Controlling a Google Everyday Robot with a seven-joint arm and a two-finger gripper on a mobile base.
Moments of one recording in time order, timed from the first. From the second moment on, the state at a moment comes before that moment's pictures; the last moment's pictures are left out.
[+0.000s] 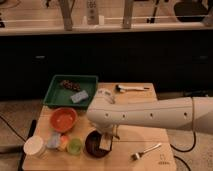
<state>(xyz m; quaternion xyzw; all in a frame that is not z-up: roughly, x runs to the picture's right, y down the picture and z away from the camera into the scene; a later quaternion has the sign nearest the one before) 0.006 0.215 0.709 -0.26 -0.18 -0.61 0.73</state>
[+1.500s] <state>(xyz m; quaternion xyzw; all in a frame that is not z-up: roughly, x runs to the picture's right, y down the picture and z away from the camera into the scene) 0.003 0.213 0.709 -0.25 -0.19 -0.61 0.73</state>
